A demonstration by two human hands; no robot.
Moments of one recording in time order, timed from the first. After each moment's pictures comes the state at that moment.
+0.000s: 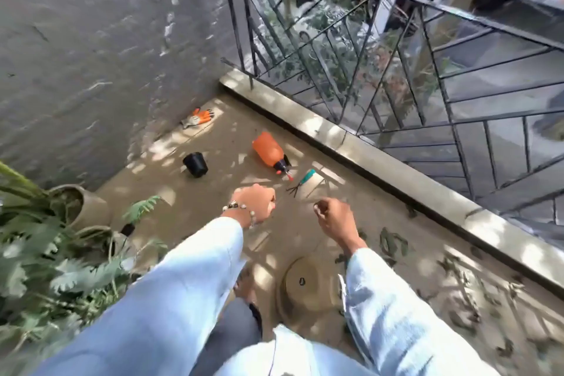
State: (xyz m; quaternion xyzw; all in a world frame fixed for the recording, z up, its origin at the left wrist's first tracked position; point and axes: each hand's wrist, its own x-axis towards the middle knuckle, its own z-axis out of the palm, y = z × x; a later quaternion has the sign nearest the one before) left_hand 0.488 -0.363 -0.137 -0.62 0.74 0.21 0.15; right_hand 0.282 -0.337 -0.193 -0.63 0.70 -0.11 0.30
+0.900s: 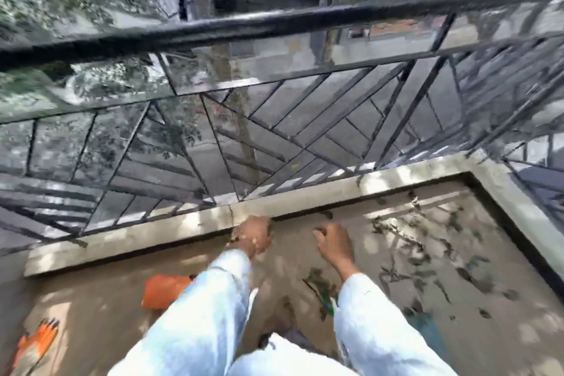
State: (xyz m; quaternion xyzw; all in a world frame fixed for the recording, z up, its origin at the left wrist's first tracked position) left_hand 0.229 -0.652 -0.157 -0.31 0.91 0.19 0.21; right_hand 0.122 -0.487 -0.188 -0.22 0.92 -0.22 0.23
